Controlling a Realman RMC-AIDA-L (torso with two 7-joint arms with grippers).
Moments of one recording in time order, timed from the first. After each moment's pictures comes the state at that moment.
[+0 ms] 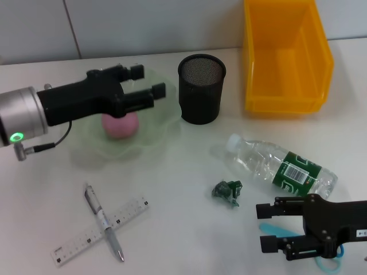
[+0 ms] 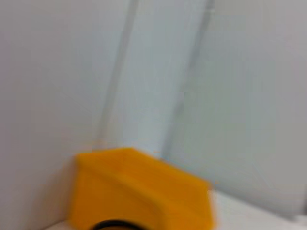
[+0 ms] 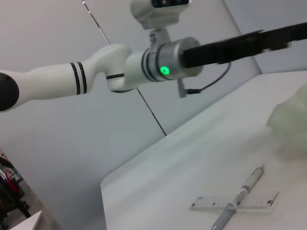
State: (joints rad) left arm -0.57 -2.04 1.12 0.66 1.49 1.32 -1.46; right arm 0.38 2.03 -0.65 -0.54 -2.08 -1.89 1.36
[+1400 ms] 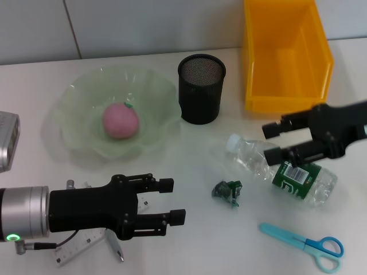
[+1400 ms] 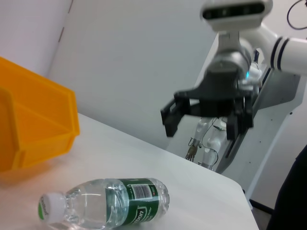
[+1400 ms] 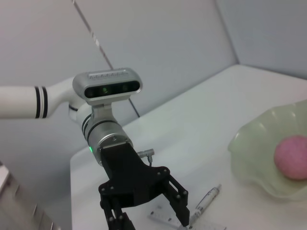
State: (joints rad) left arm -0.48 -2.06 1.13 0.53 1.67 1.63 -1.35; right arm 0.59 1.97 -0.67 -0.92 -2.09 -1.96 1.78
